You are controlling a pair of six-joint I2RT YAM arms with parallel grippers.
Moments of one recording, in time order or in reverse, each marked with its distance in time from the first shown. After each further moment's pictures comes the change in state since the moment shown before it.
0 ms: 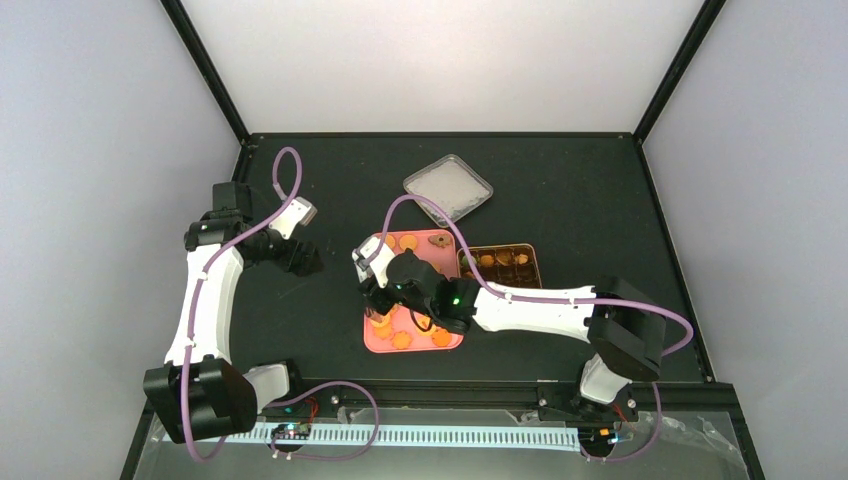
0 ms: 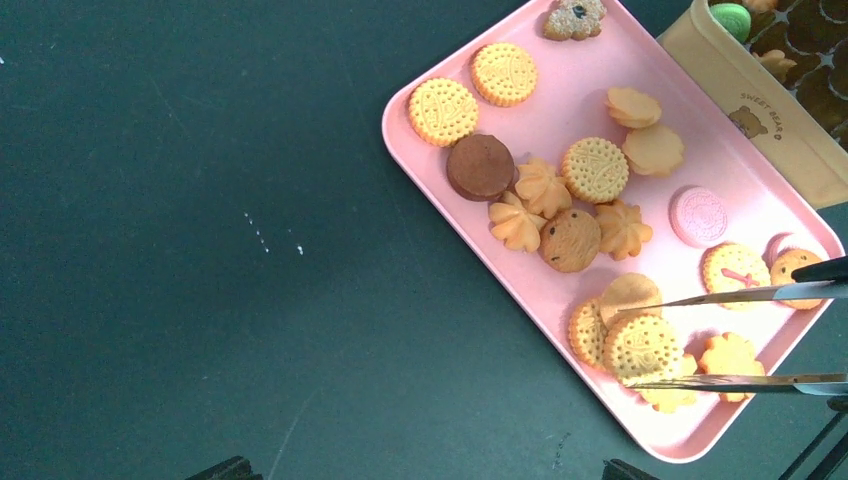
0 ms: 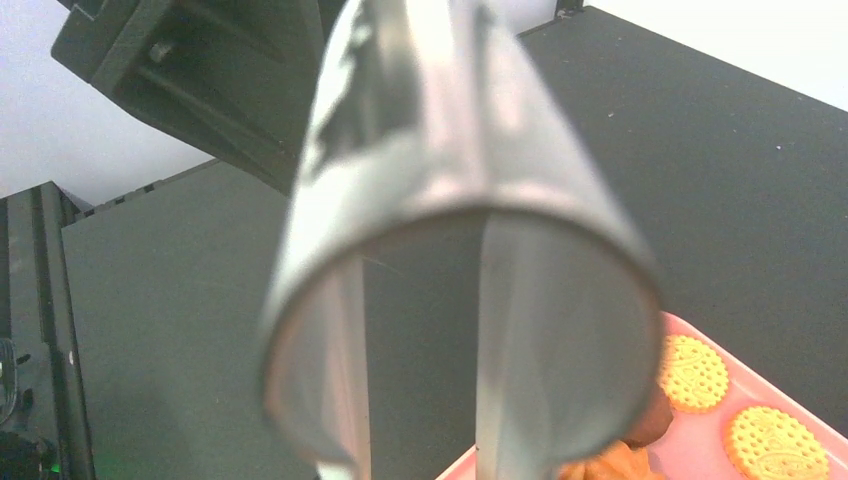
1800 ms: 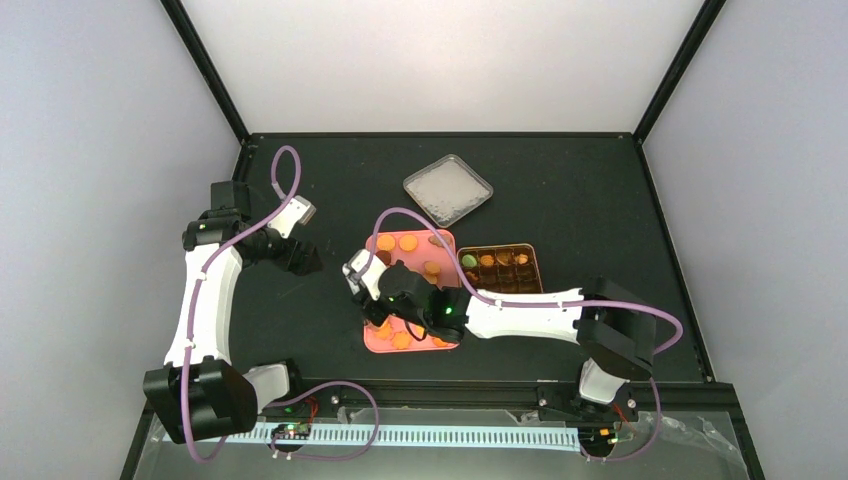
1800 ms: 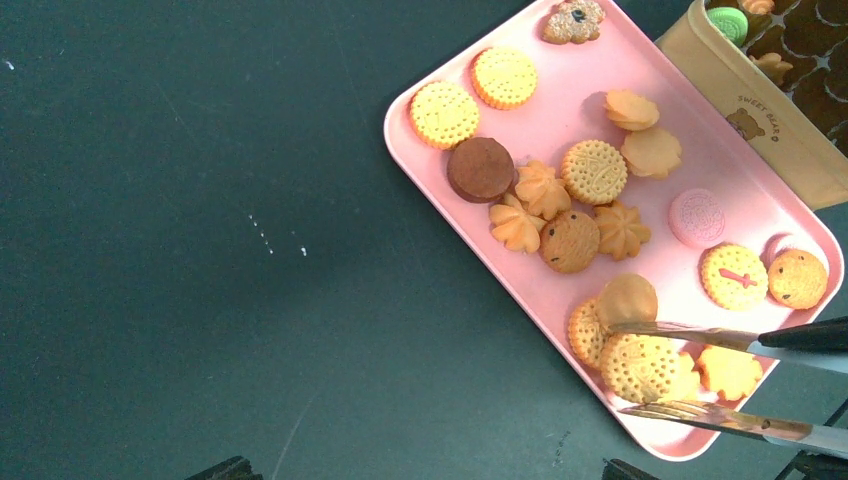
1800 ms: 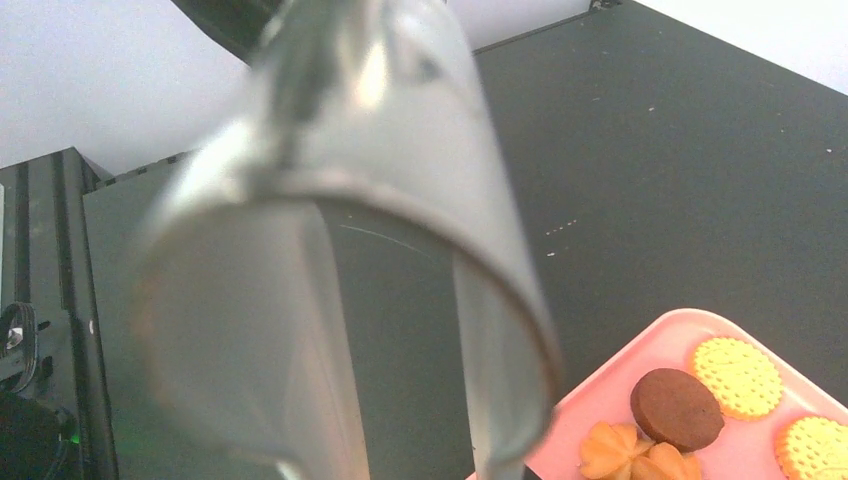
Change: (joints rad) left arm 0.005 -0.001 0.016 -0.016 0.001 0.006; right arm 0.048 0.042 -0.002 0.029 0.006 -0.018
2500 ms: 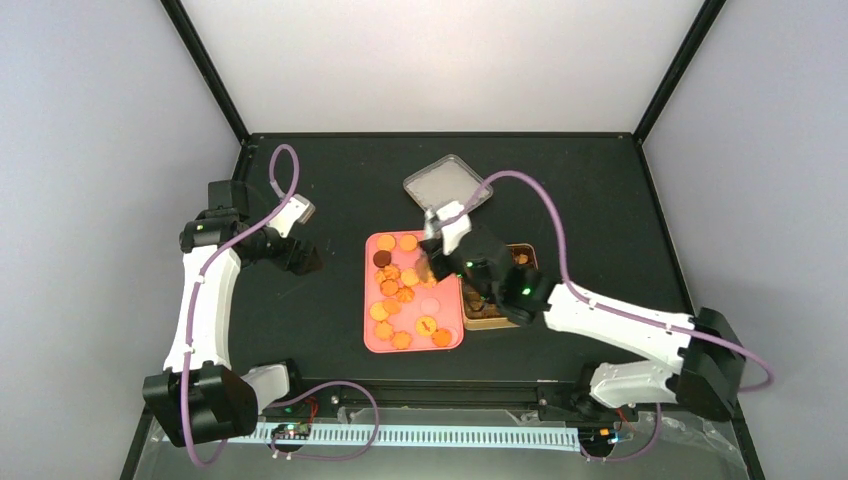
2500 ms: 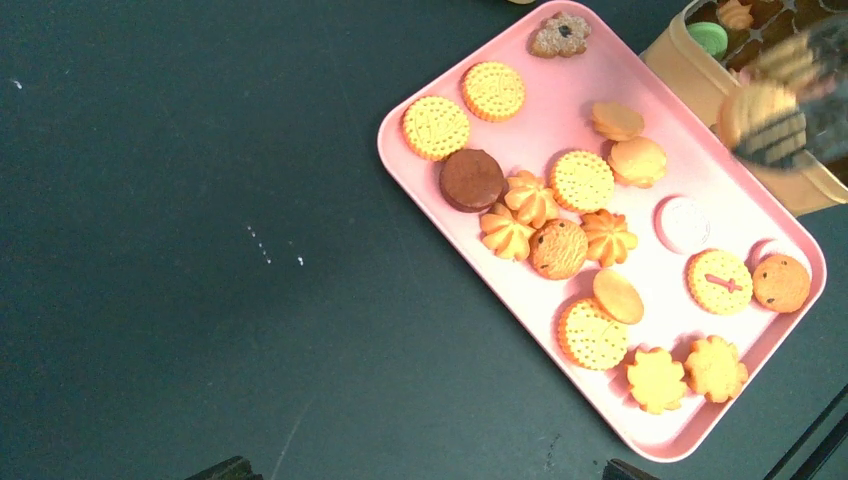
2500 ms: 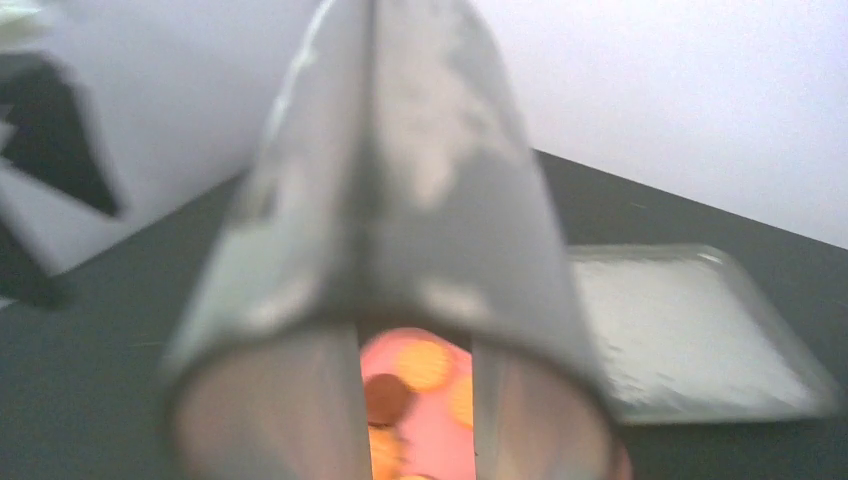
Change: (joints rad) left arm 0.000 -0.015 0.019 -0.018 0.013 0.000; right arm -0.171 -0.390 -0.132 -0.128 0.145 0.033
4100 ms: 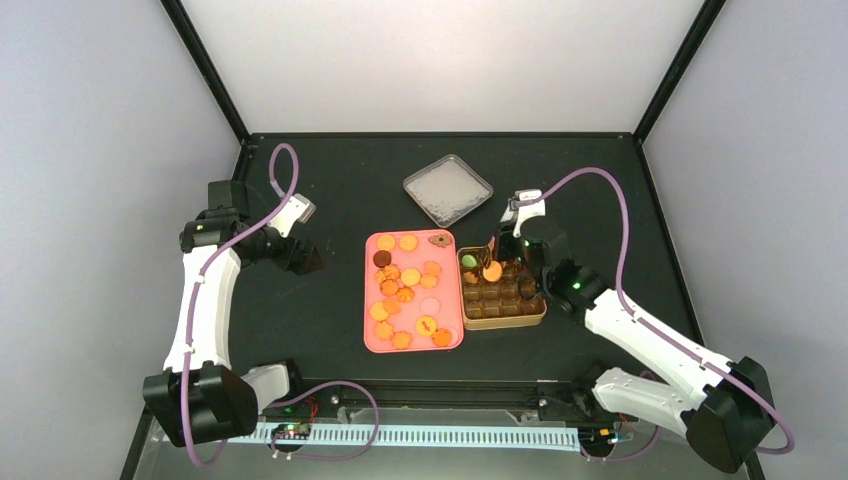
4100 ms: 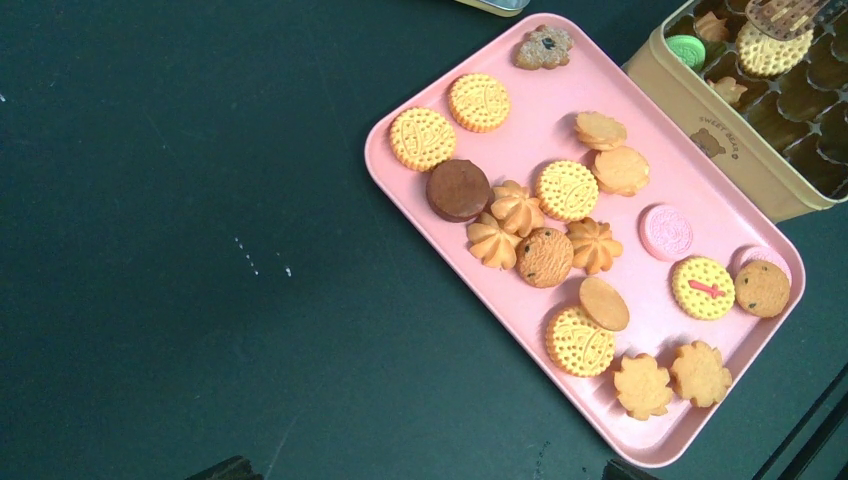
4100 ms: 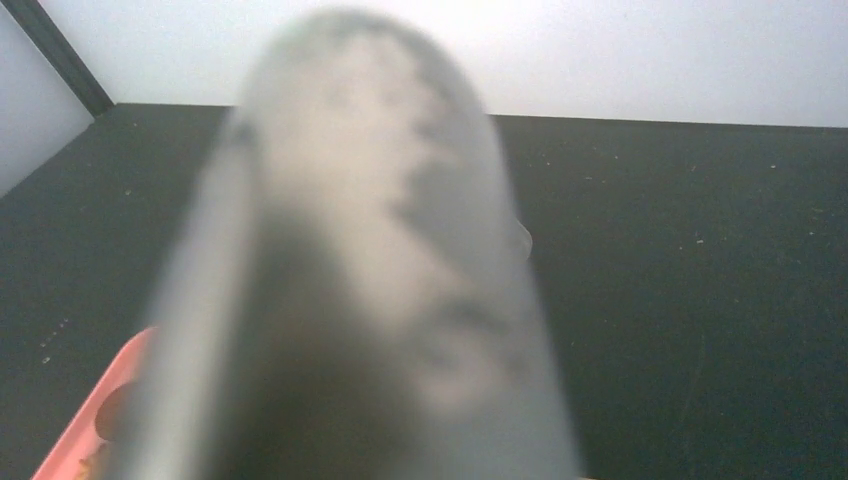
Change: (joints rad) left arm 0.000 0.000 0.000 0.000 0.033 0.000; right arm -0.409 -0.256 -0.208 -0.164 0.008 0.122
